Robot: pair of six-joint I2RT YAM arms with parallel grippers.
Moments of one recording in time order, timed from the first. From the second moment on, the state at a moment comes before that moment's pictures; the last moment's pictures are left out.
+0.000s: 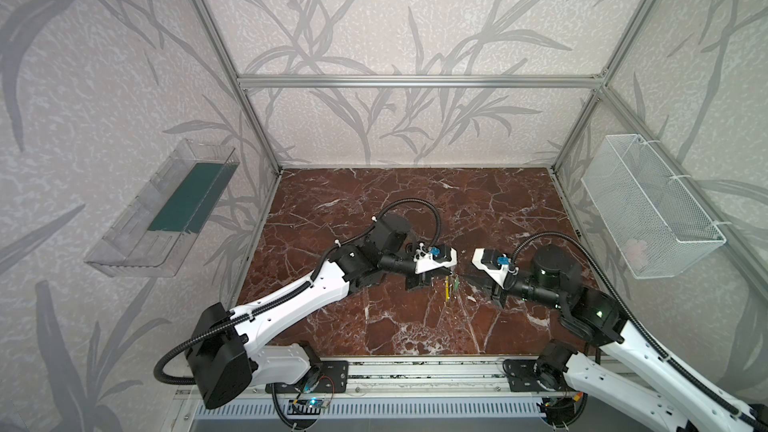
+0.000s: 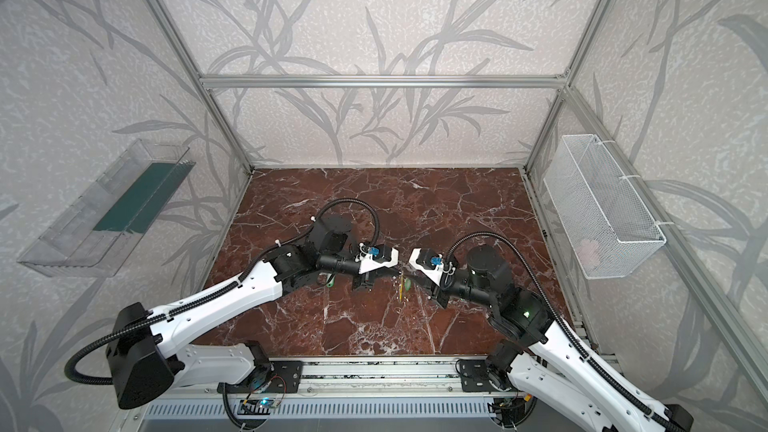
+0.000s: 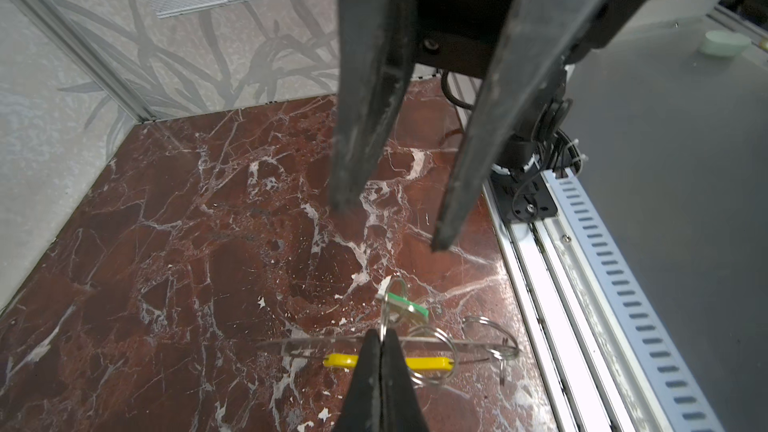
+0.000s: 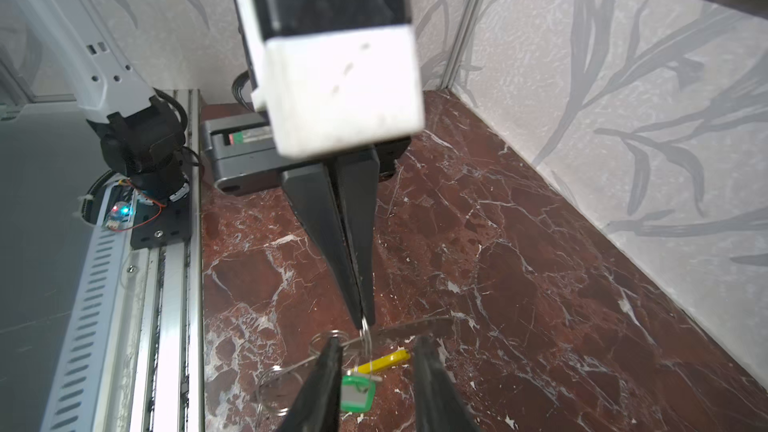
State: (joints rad) left arm -0.81 1.28 0.98 -0.25 0.64 0.50; right arm 0.74 0.66 0.73 -0.41 -0.32 -0.25
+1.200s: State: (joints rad) left arm -0.77 1.25 0.88 0.20 0.70 0.16; right arm 0.74 0.63 0.65 -0.34 -0.22 -0.13
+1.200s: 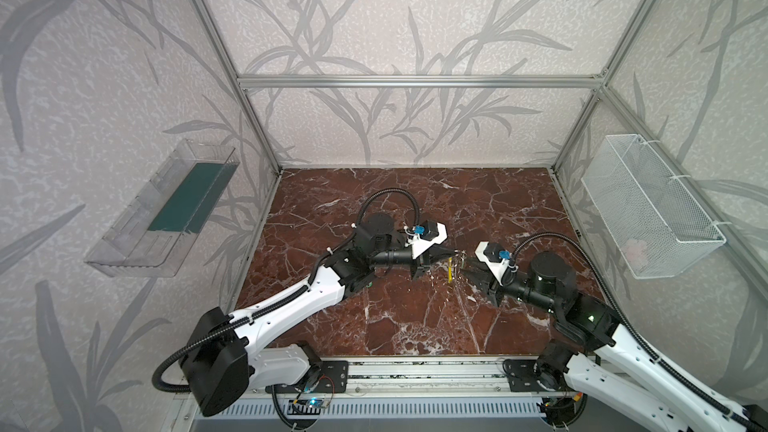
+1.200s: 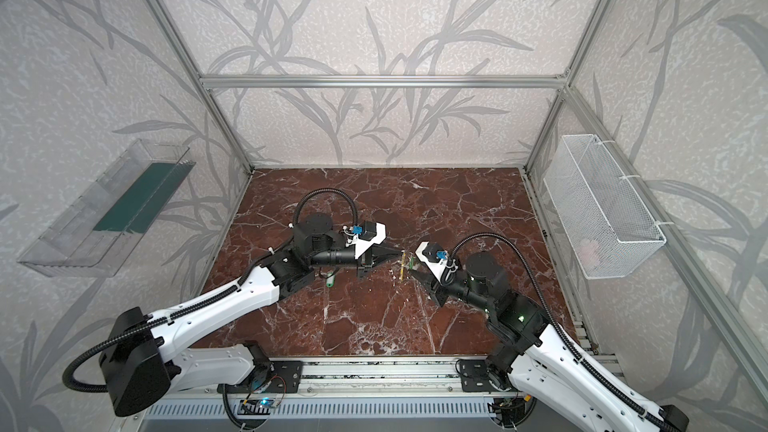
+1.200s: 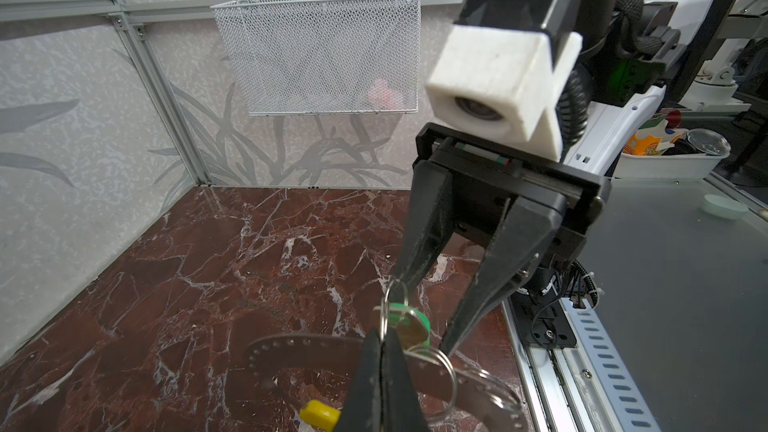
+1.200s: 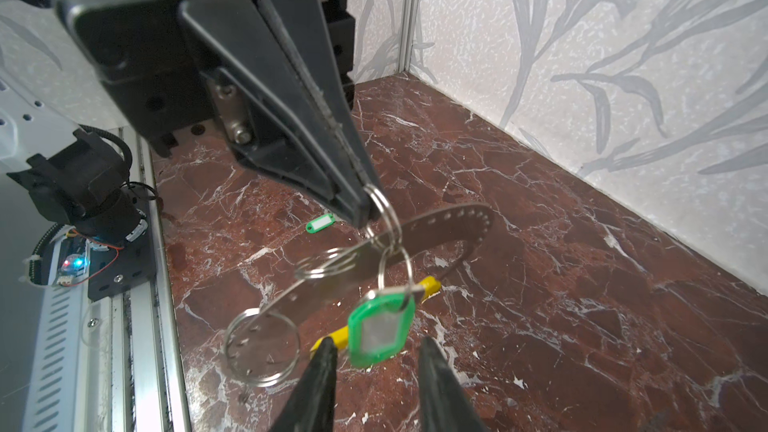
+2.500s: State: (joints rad) left arm -0.76 1.28 0.88 0.24 0.72 0.13; right arm 0.75 0.67 0.67 -0.25 -0.11 -0.13
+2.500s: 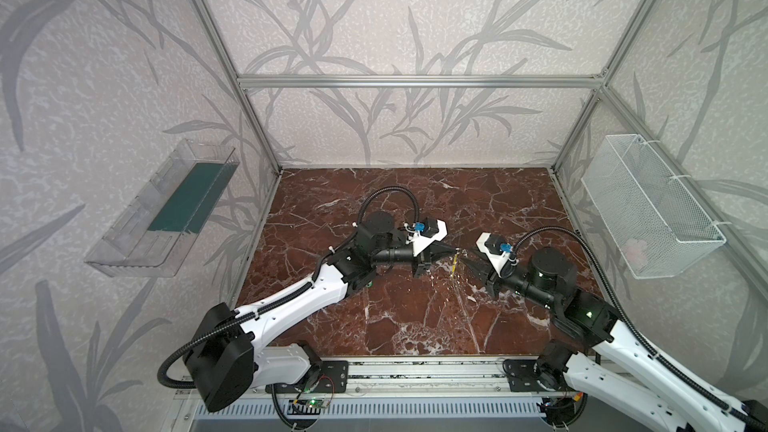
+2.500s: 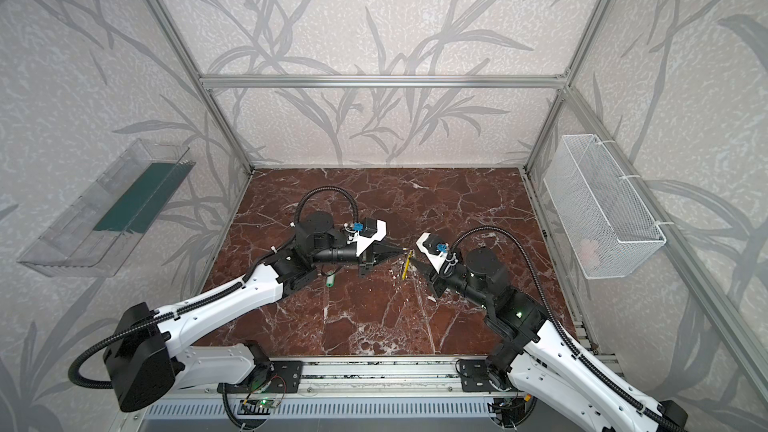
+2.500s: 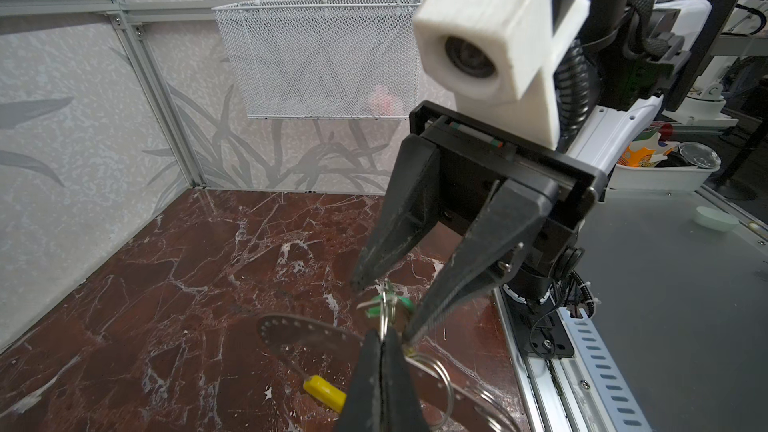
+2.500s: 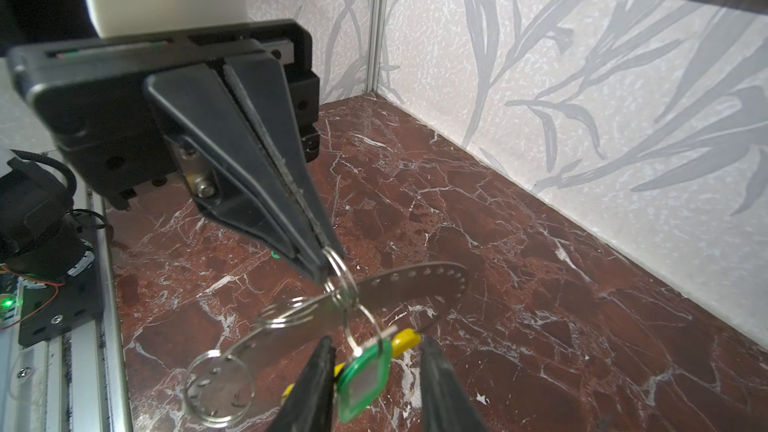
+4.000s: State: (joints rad) left arm -0.76 1.31 0.88 0.23 0.81 0.10; right arm 0.75 0.73 0.71 -0.33 -0.21 -0.16
